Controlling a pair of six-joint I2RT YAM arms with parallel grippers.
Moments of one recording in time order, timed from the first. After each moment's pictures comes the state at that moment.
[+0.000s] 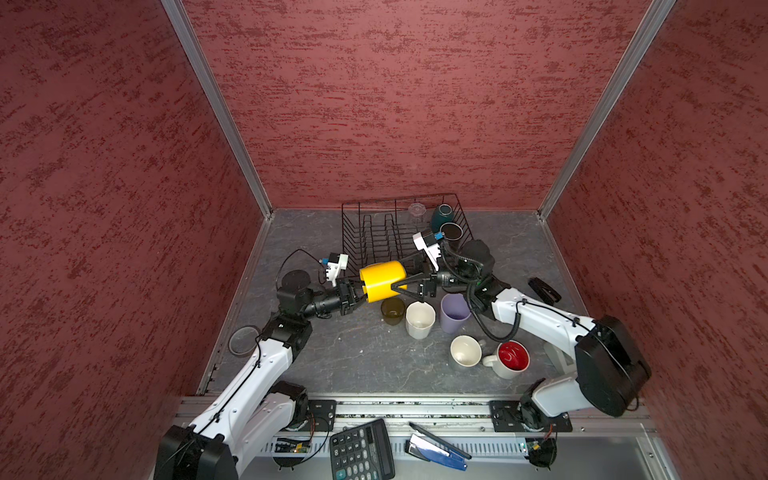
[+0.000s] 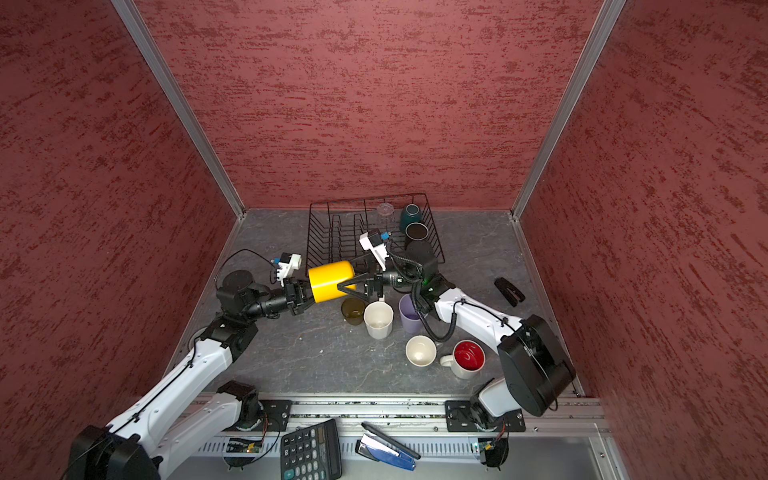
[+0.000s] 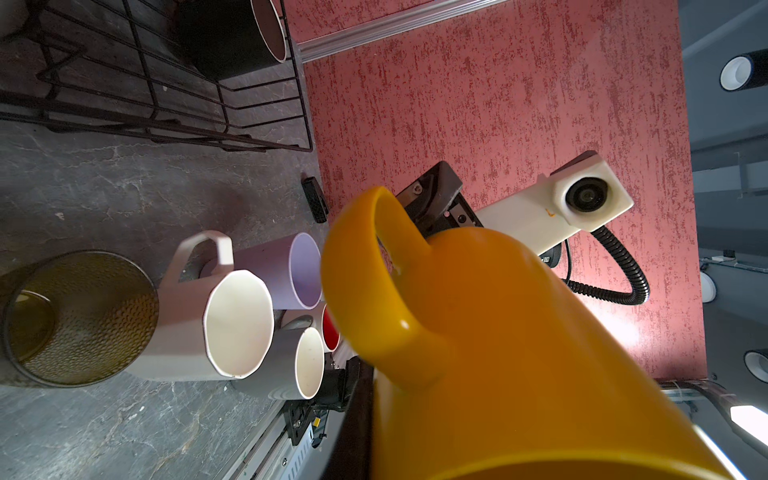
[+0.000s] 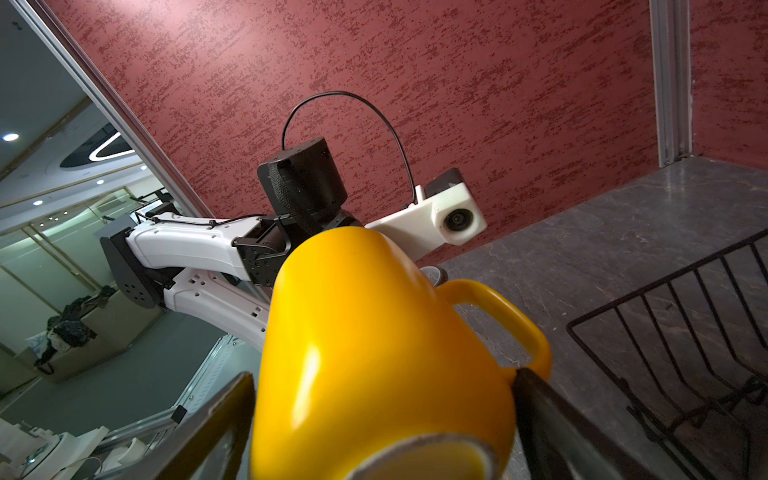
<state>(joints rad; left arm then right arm) -0.26 0.89 0.52 0.25 0.93 -1.24 0.63 1.48 0.93 0.62 -0.97 0.51</state>
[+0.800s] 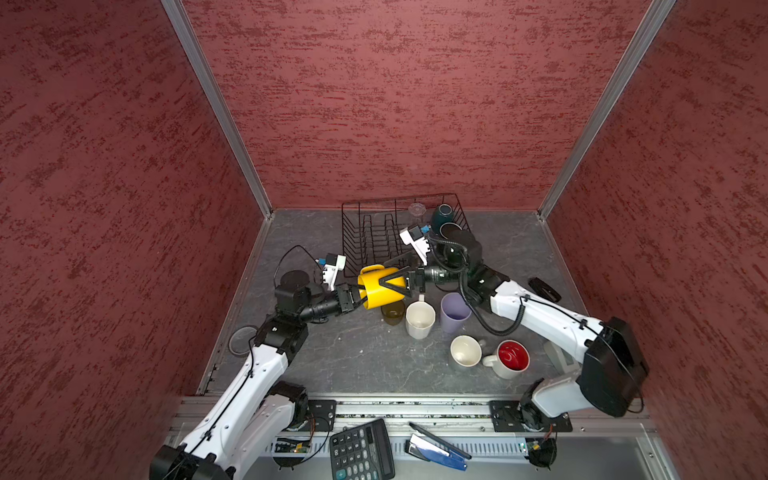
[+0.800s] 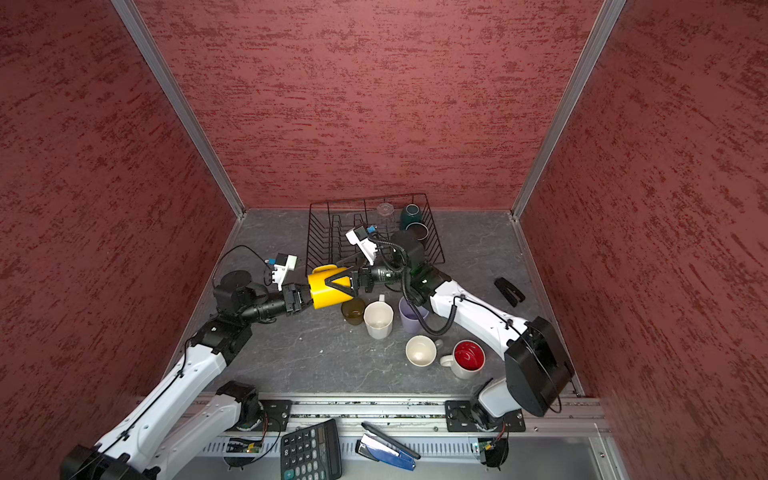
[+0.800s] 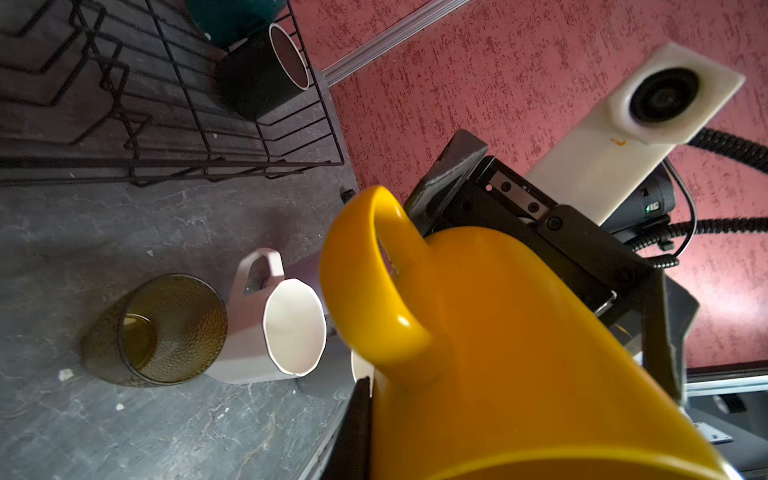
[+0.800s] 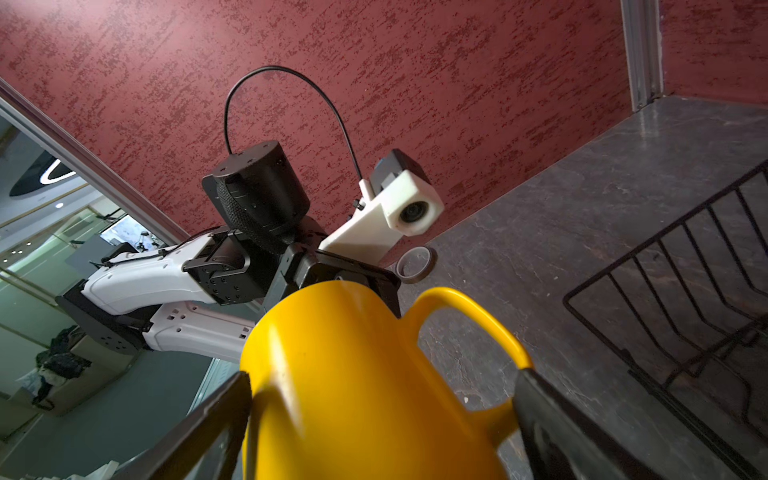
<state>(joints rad) -0.26 0.80 0.57 0.00 0.85 -0.87 0.68 1.46 1.10 0.20 -0.85 0.47</state>
